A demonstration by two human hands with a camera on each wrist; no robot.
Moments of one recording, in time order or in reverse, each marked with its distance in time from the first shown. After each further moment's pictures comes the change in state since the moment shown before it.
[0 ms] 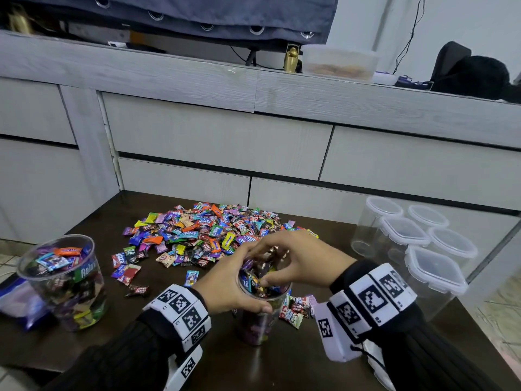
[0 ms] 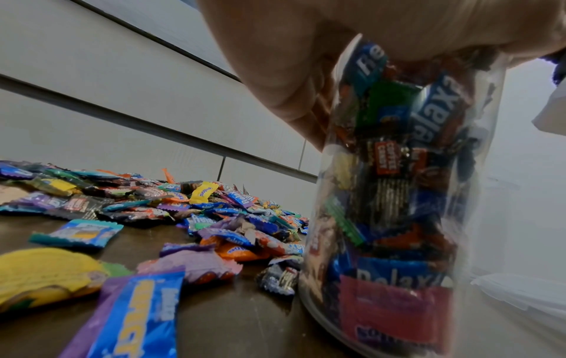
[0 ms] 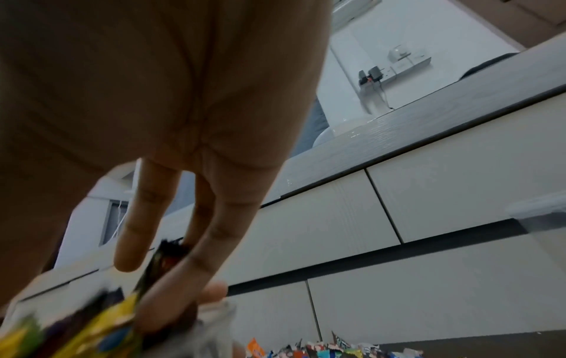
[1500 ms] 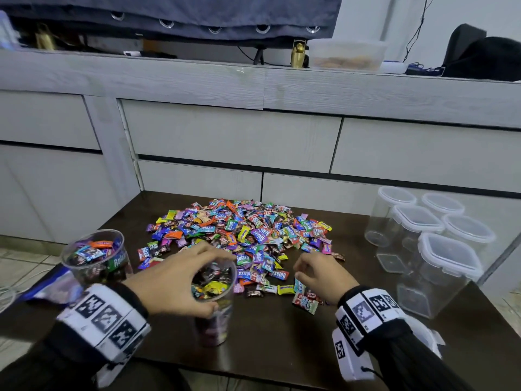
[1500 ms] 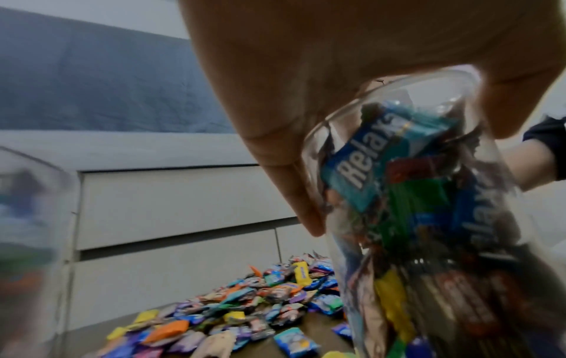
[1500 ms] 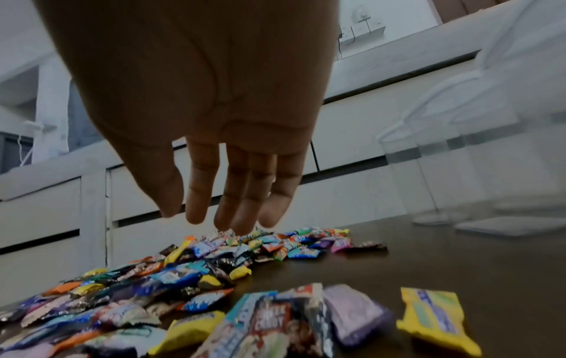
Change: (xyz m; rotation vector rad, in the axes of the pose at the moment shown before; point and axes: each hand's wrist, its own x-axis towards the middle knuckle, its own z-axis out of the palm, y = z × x) left_hand -0.082 0.050 -0.083 0.597 -0.174 -0.114; right_hand -0.024 0.059 0.072 -0.066 0.082 0.423
